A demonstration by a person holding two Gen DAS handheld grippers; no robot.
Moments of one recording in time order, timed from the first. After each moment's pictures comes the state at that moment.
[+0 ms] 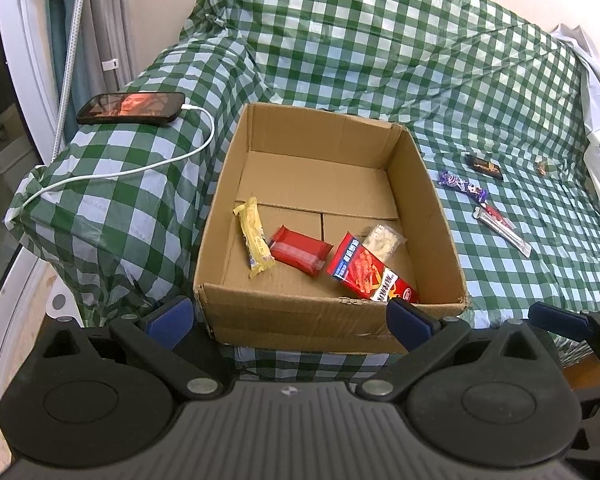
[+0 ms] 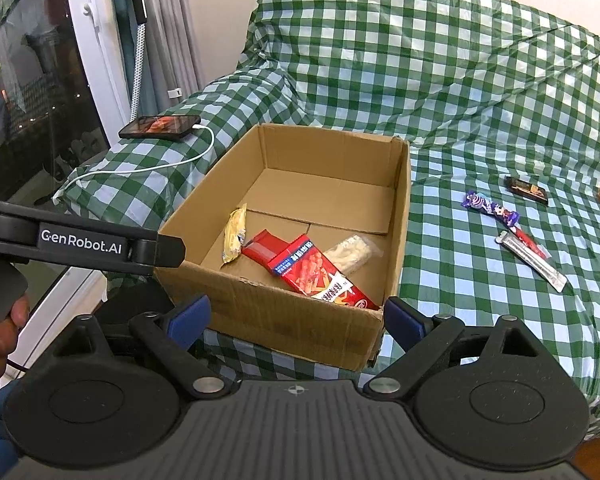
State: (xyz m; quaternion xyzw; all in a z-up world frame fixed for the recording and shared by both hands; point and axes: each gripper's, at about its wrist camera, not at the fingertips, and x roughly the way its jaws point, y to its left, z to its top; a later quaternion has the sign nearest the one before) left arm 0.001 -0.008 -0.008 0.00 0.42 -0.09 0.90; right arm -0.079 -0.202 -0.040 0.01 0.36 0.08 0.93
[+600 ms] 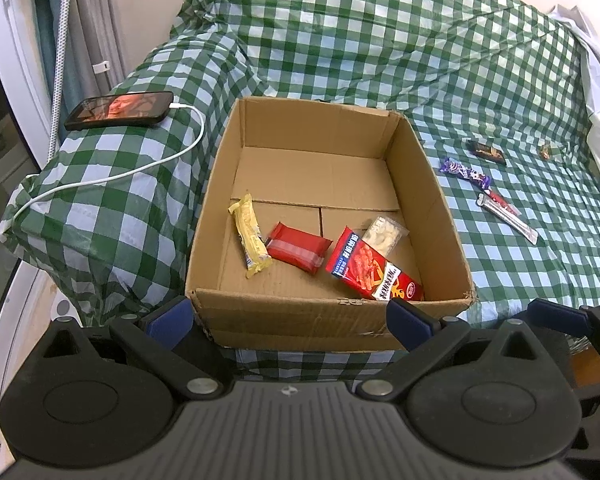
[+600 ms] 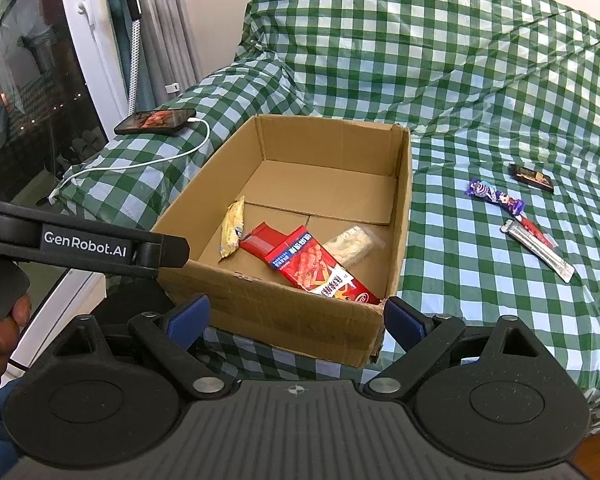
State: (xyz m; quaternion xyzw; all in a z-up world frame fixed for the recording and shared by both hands) left arm 0.012 -0.021 -0.016 0.03 0.43 -0.09 0.90; right arm -0.070 -0.210 -0.052 0.03 0.37 0.09 0.93
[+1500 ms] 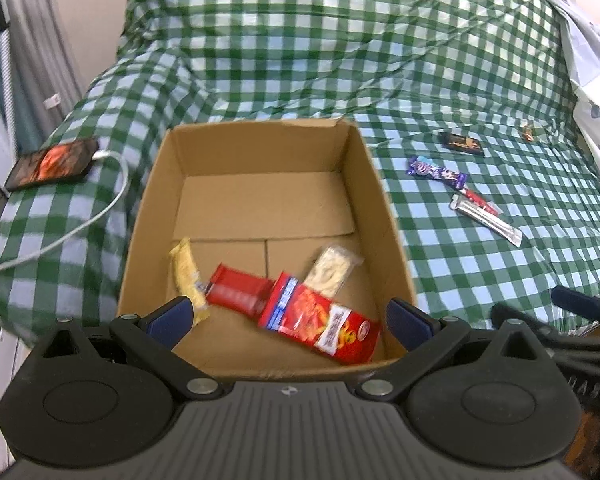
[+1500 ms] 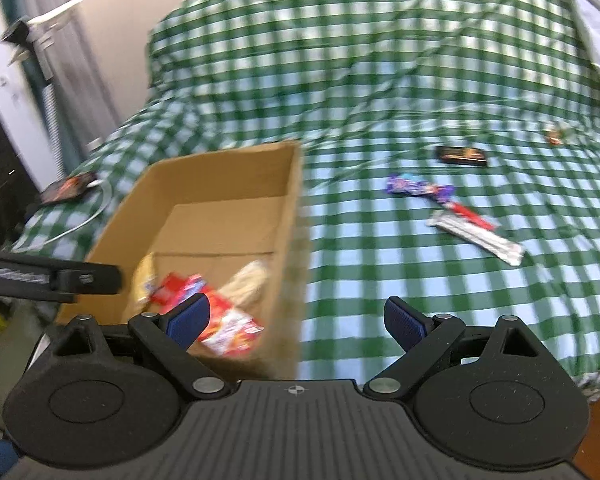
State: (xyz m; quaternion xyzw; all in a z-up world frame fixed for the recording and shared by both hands) left arm 0.067 -0.112 0.002 0.07 0.44 -0.12 0.89; right arm -0.035 -0.323 -0.055 0.11 0.35 -0.01 0.93
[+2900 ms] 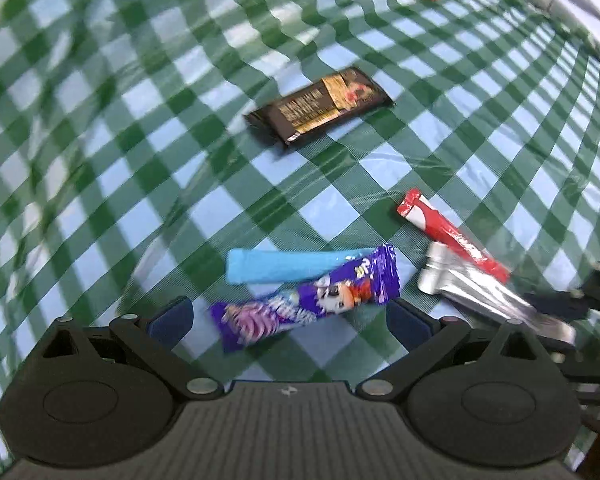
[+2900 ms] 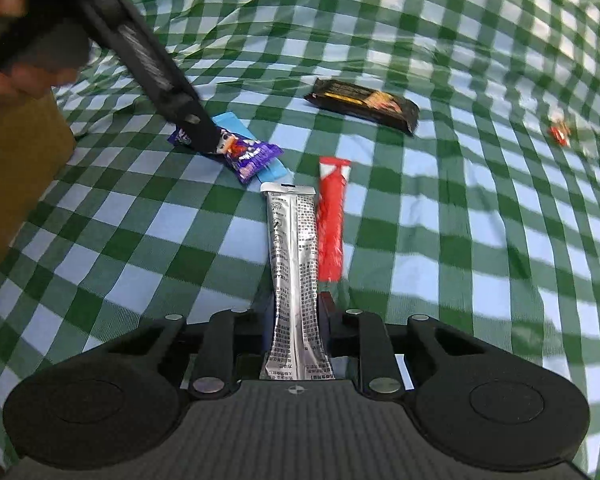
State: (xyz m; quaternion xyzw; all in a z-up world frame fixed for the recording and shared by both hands) left arm 0.370 -0.485 -0.183 0.31 0.48 -0.36 0.74; right arm 0.151 -0.572 -0.239 0.00 0.43 0.00 0.90
